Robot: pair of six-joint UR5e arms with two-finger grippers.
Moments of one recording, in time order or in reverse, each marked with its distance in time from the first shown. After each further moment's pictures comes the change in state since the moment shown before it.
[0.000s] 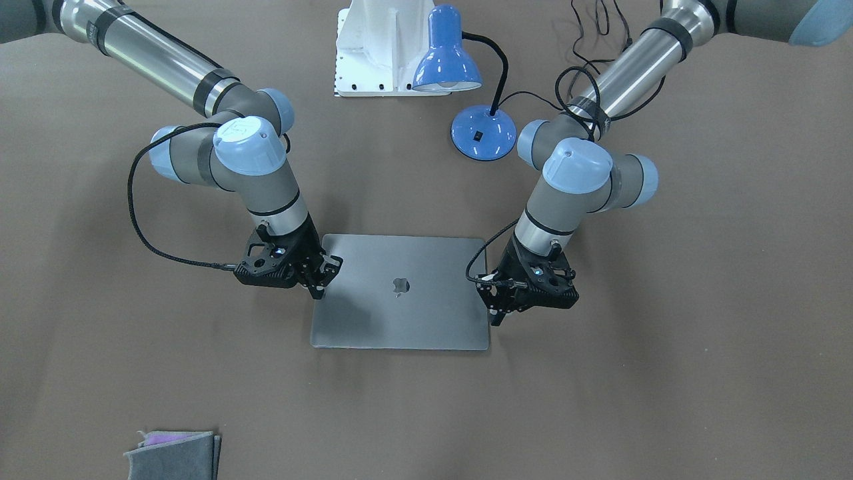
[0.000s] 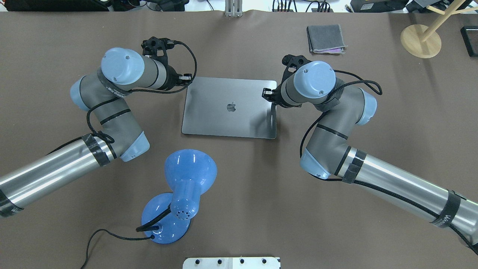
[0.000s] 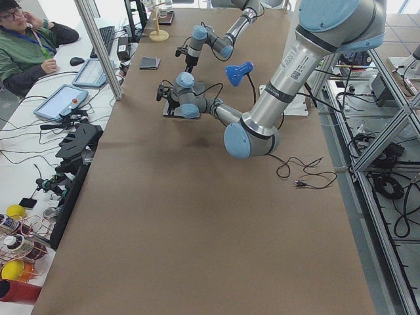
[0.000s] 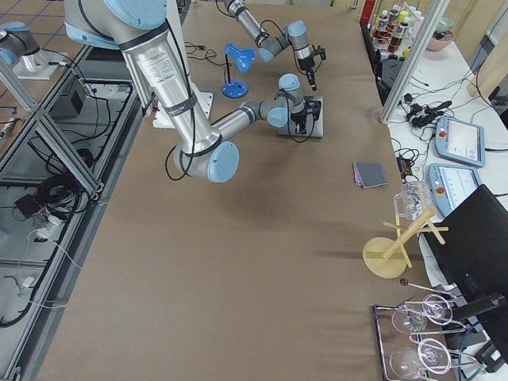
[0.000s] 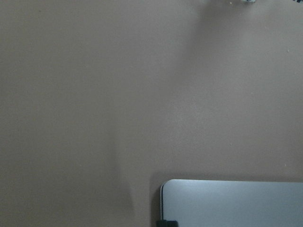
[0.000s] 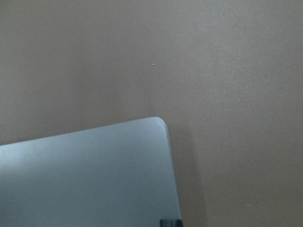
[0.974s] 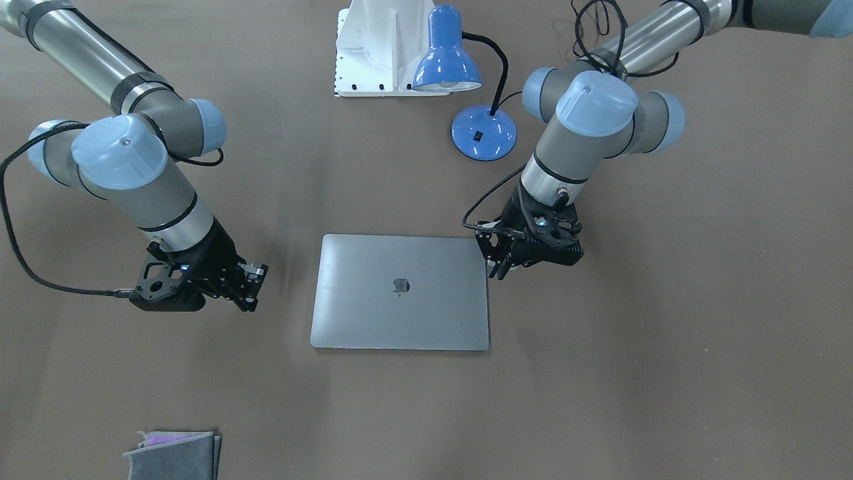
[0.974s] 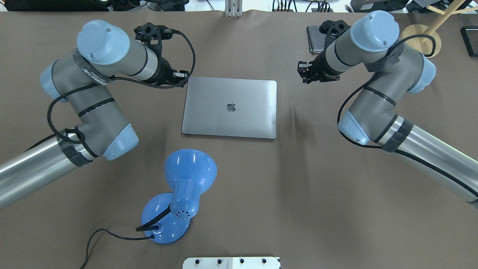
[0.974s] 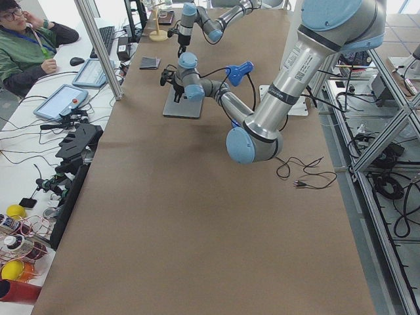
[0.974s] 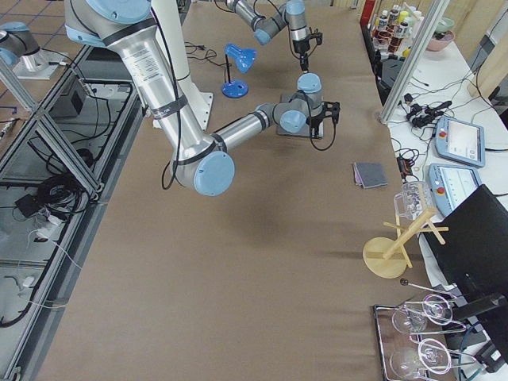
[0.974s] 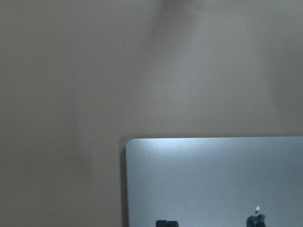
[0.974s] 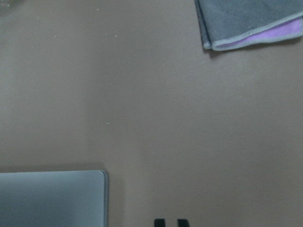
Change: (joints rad) left arm -0.063 0.080 -0.364 0.387 -0.172 0.185; right arm 0.210 -0.119 0.145 -0.084 0.229 -0.266
